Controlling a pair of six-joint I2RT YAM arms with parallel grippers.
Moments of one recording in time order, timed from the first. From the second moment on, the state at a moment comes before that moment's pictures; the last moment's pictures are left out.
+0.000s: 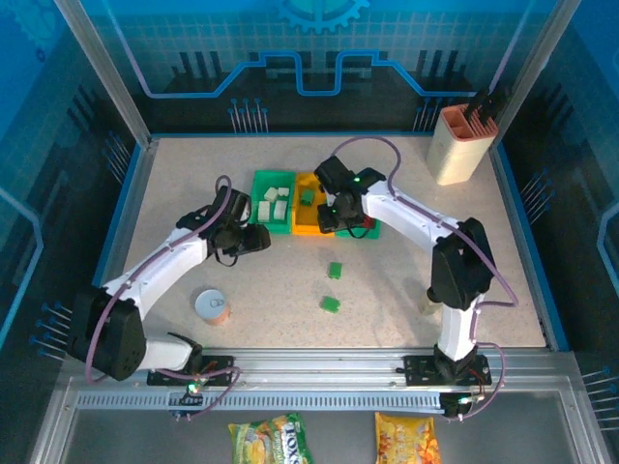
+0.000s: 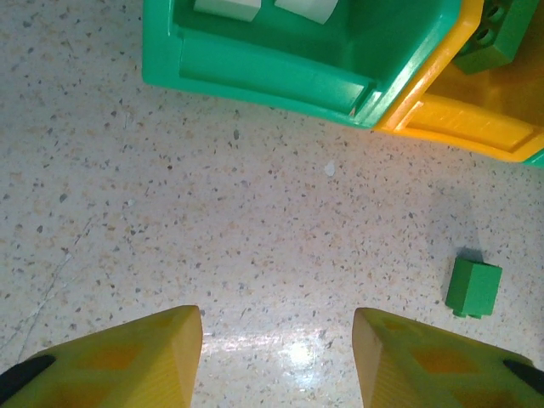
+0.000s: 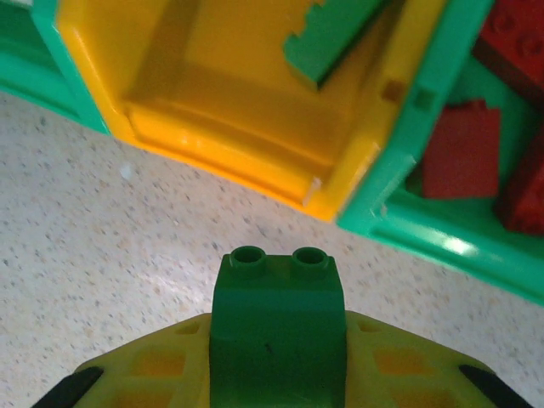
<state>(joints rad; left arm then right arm) -0.34 1.33 0.95 -0.68 0.11 -0.60 0.64 1.90 1.63 -0.96 -0.01 0.40</state>
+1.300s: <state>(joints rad) -0.46 1.30 0.91 -0.69 0.11 -0.68 0.65 2.27 2.02 -0.98 -0.03 0.39</state>
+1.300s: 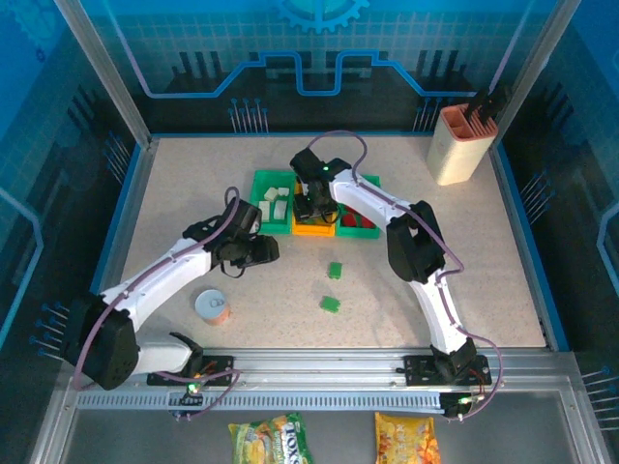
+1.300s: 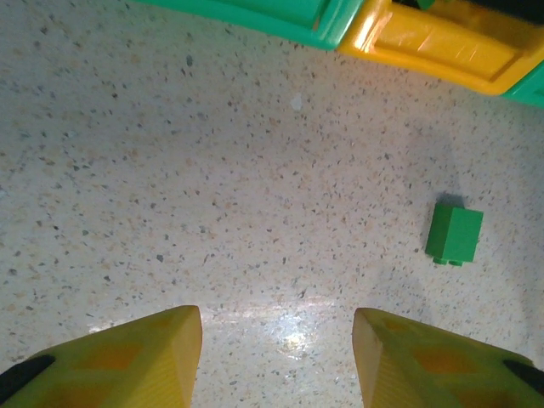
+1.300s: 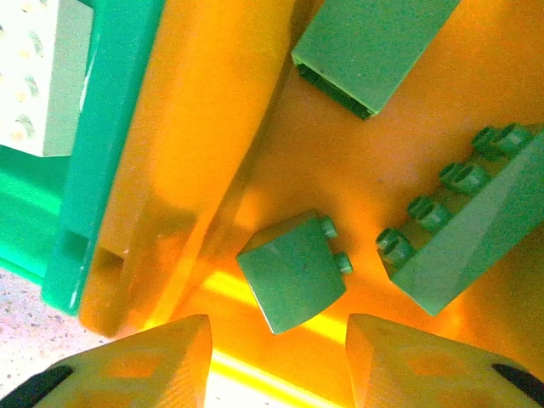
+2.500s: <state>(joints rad) -0.80 1.95 1.47 -0.81 0.08 -0.72 0.38 1.54 1.42 -0.91 -0.03 0.38</state>
